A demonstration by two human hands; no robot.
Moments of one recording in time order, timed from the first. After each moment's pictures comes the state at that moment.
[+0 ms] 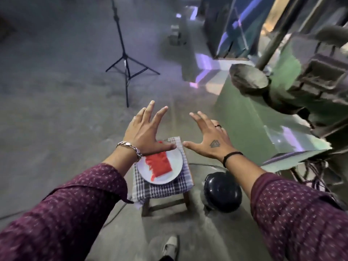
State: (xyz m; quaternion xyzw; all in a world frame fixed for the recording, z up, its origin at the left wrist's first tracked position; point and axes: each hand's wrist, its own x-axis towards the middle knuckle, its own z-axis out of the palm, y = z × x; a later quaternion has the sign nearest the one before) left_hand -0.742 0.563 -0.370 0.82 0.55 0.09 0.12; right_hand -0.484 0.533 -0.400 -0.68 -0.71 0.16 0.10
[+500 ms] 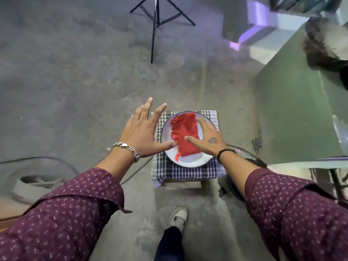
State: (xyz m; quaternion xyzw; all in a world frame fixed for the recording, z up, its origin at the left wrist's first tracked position) left_hand -0.853 0.568 -0.541 0.74 0.64 0.04 0.19; right_hand -0.593 0.597 -0.630 -0.67 -0.64 0.37 0.03
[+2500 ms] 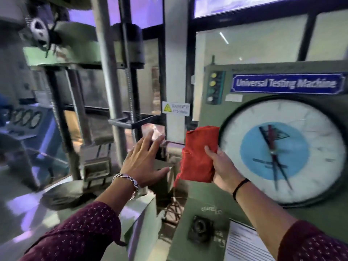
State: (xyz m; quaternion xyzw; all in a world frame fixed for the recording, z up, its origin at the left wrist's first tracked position) left_hand -0.161 0.303 -0.088 0.96 0.04 0.26 0.06; right_hand -0.015 0.068 -0.126 -0.54 -0.17 0.16 0.81
